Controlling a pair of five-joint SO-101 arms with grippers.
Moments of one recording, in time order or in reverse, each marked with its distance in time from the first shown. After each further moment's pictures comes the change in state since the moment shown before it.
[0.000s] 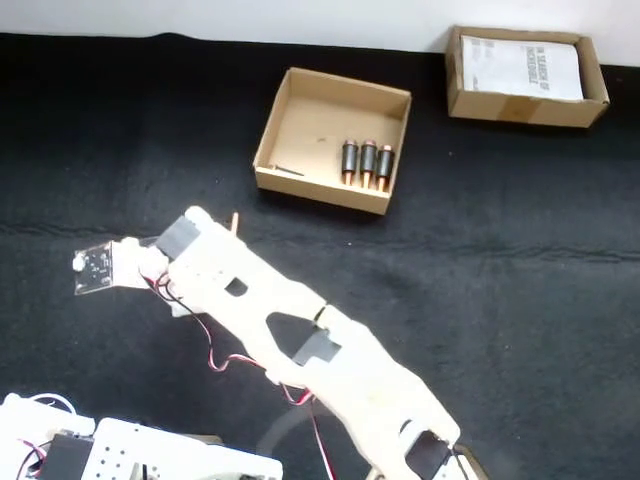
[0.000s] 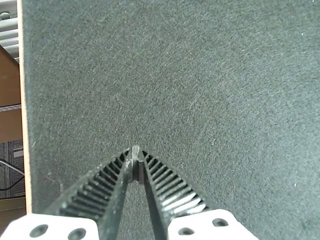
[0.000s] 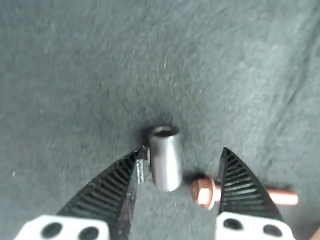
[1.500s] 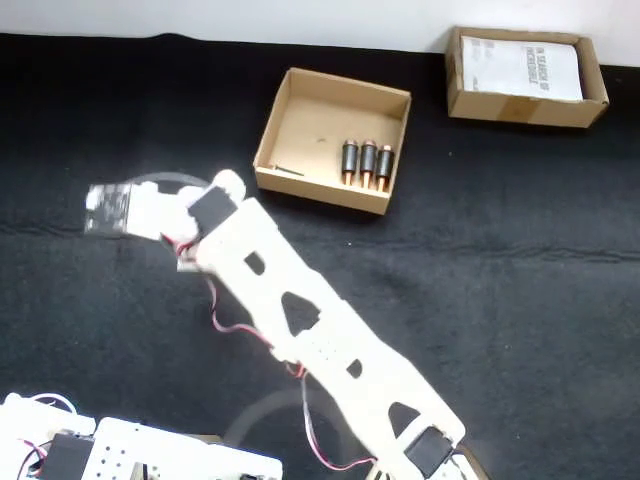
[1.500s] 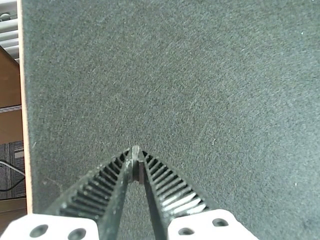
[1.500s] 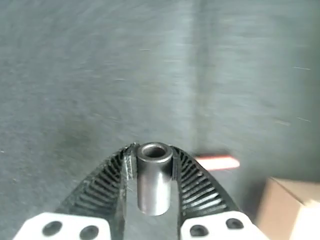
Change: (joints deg) left arm 0.0 0.0 0.0 0.0 -0.3; right arm 7.3 18.9 -51.9 20.9 -3.7
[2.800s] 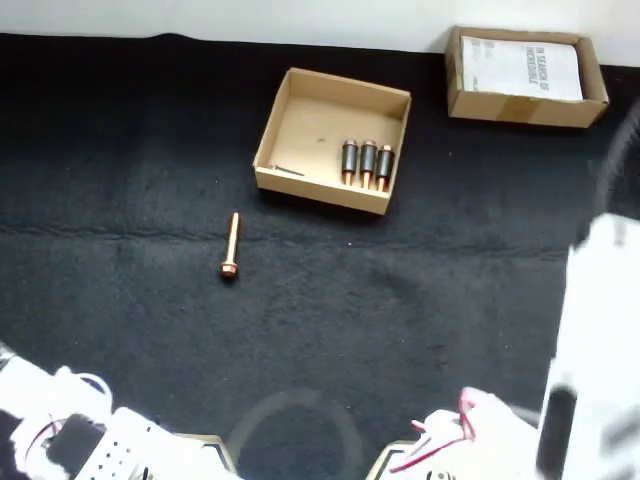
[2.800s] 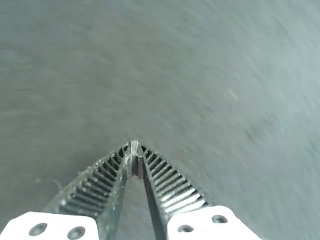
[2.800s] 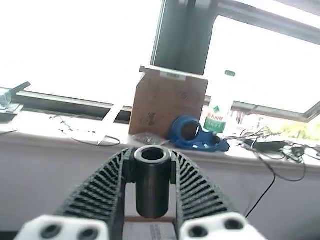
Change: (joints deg) left arm 18.1 0.0 -0.4 13.0 0.0; right arm 60.7 -82.5 -2.0 0.2 -33.6
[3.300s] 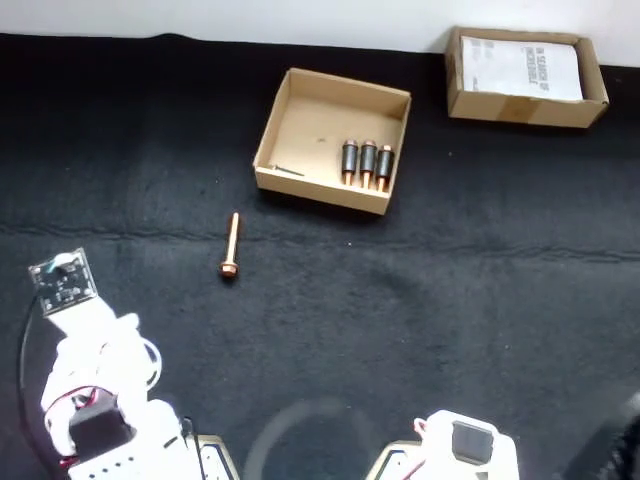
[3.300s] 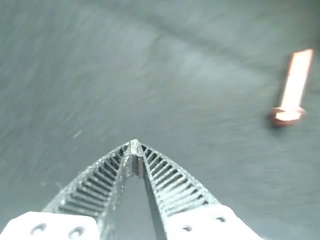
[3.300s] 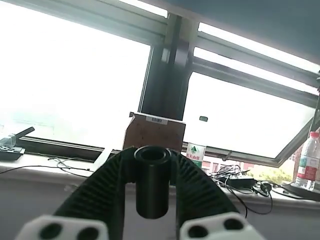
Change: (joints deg) left arm 38.2 -0.1 -14.0 1.8 4.3; right arm 1.0 -35.8 29.5 0.0 0.0
